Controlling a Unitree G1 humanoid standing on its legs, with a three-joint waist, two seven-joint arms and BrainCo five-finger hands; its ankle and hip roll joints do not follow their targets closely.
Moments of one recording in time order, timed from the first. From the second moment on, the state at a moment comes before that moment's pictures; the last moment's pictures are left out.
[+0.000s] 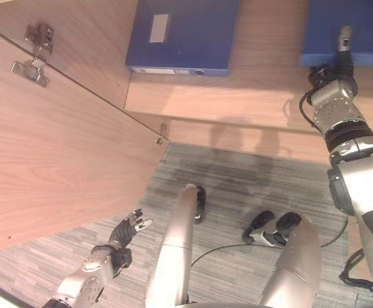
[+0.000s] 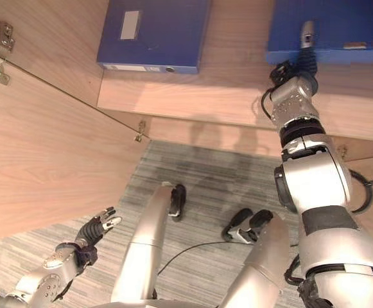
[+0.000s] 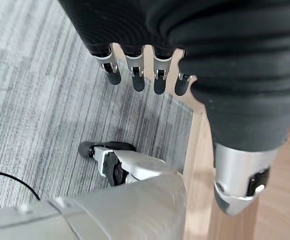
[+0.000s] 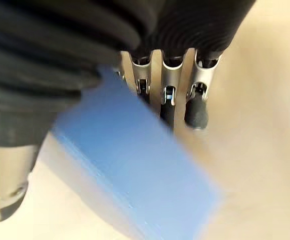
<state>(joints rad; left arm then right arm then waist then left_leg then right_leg) 0.11 0.72 -0.47 0.14 -0.85 0.06 0.13 -1.40 -0.59 0.47 1.35 1.06 0.00 -0.28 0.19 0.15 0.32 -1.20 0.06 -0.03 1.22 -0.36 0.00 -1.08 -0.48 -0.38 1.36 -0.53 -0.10</state>
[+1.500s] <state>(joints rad) 0.07 0.67 -0.25 0.00 -0.49 0.16 -0.06 -1.30 -0.57 0.82 1.25 -0.56 0.25 0.14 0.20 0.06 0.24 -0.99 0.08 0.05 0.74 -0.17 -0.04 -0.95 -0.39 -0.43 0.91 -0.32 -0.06</state>
